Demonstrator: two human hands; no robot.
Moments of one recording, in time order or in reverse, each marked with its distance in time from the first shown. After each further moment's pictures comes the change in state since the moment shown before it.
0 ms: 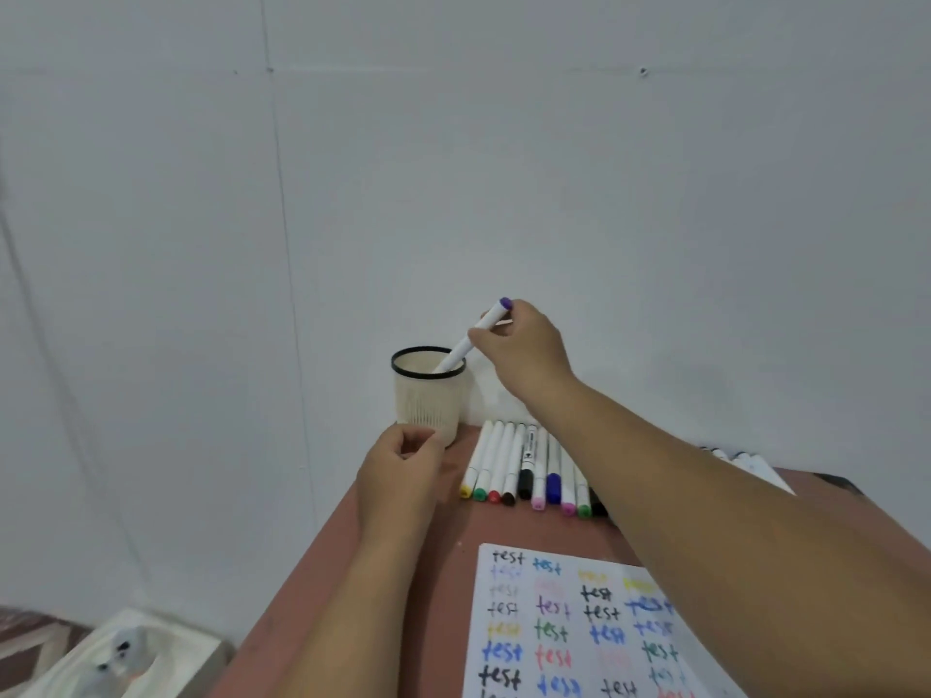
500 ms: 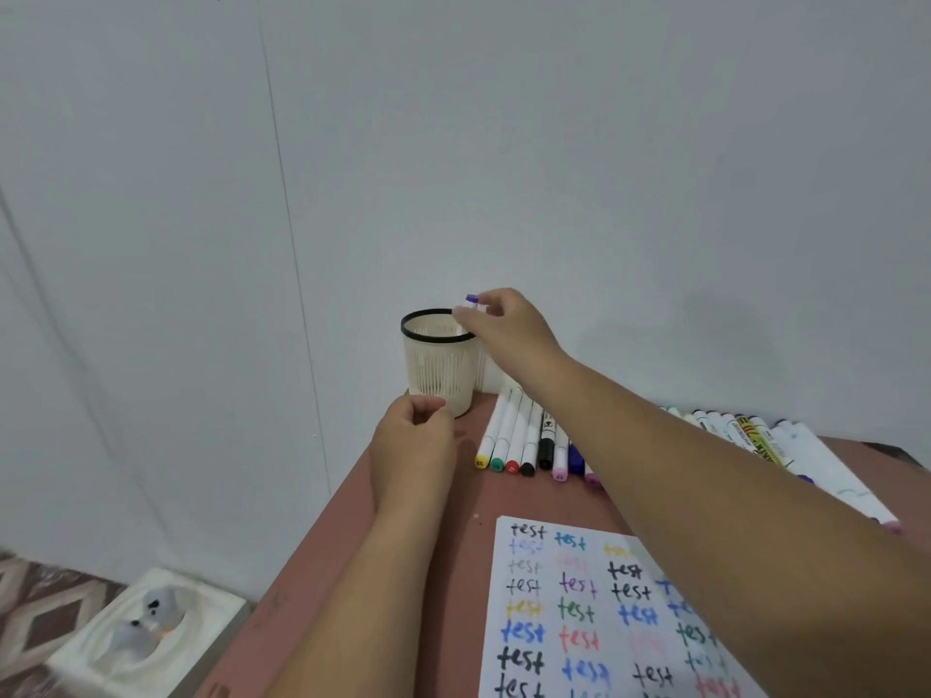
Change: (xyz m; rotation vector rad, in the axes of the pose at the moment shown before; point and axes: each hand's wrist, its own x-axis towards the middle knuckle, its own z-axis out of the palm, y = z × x) left_hand 0.015 -0.012 0.009 0.057 0.065 -0.093; right_hand 0.015 0.033 0.044 0.027 -0.190 0.083
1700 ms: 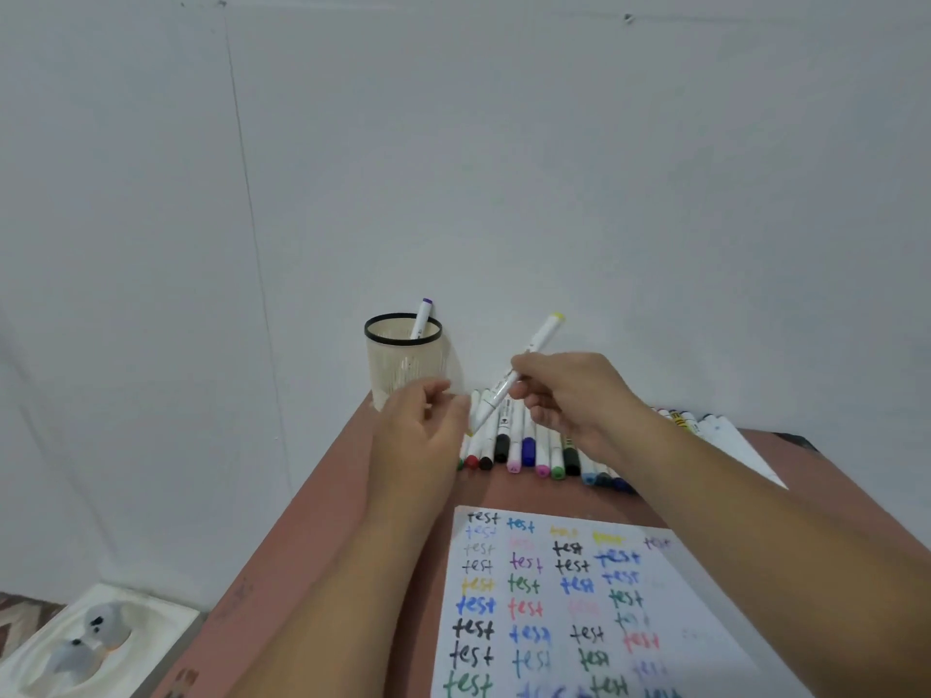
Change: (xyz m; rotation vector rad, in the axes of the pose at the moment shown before) left_hand -0.021 -0.002 0.009 0.059 -0.171 0.416; right_hand -0.093 0.013 -0.082 0.440 0.019 0.352
